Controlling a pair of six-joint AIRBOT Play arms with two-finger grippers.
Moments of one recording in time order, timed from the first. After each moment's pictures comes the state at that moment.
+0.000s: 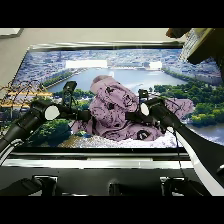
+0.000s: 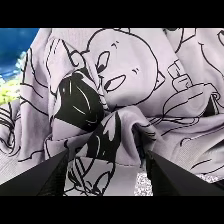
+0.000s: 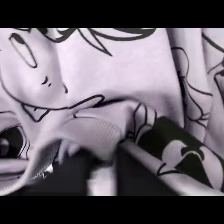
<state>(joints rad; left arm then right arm) -0.49 -1.20 1.04 1.44 -0.94 -1.83 0.45 -1.42 1.08 -1.53 0.98 2.09</state>
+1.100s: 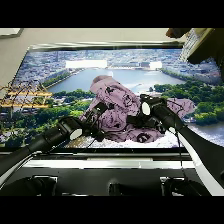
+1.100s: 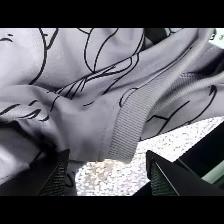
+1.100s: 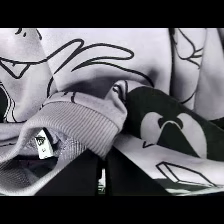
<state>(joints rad) -0.77 -1.28 0.94 1.56 -0.81 -1.63 0.45 -1.39 1.08 -1.48 1.15 2.13</state>
